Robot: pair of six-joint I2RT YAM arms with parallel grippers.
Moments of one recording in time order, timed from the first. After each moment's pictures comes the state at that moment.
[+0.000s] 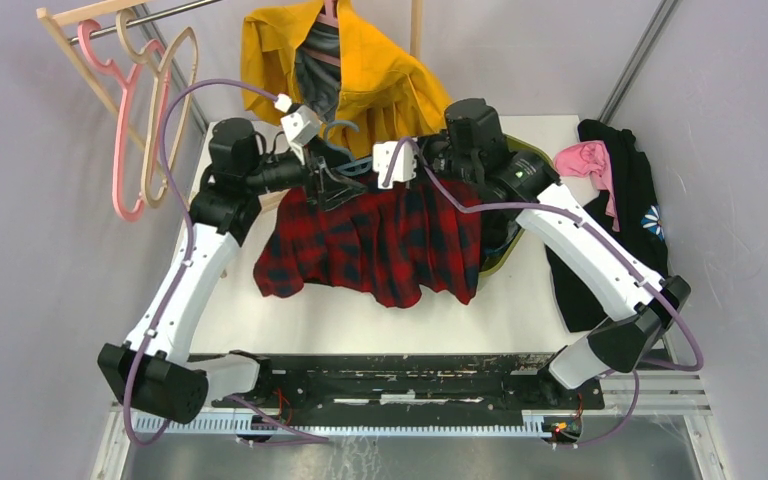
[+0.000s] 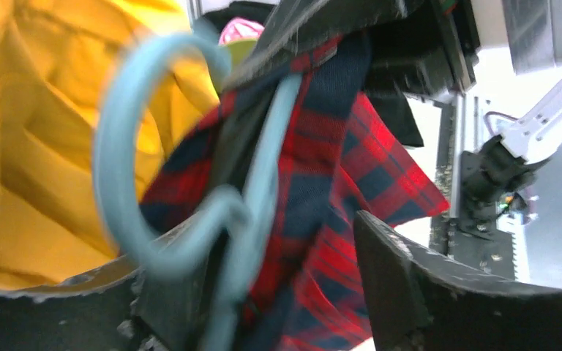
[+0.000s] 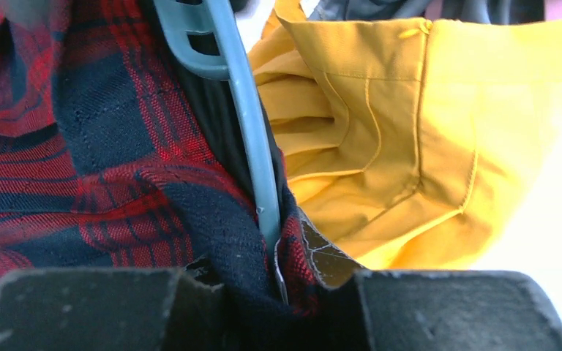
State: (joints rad) left arm -0.28 1.24 1.30 -0.17 0.95 0.08; right arm 0.70 1.54 1.73 -0.60 -0.22 -1.10
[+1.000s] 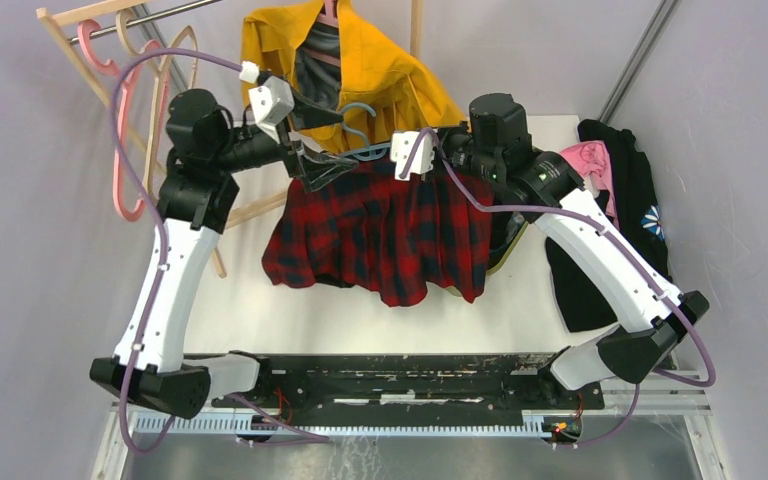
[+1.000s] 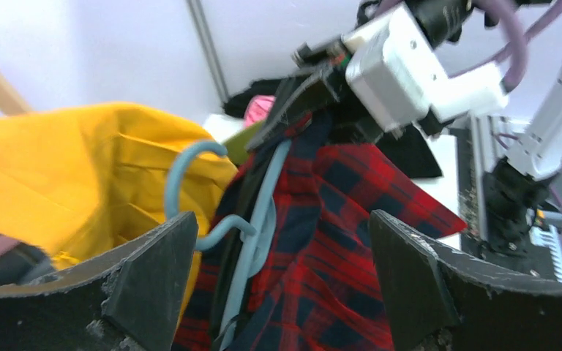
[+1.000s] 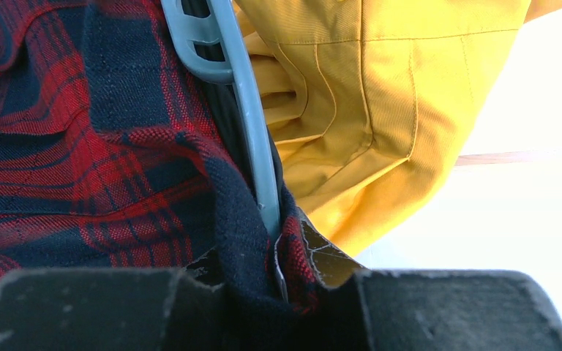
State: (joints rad) left arm -0.23 1.24 1.59 -0.28 1.00 0.12; right arm 0.64 1.47 1.72 -0.58 -0.21 -1.08
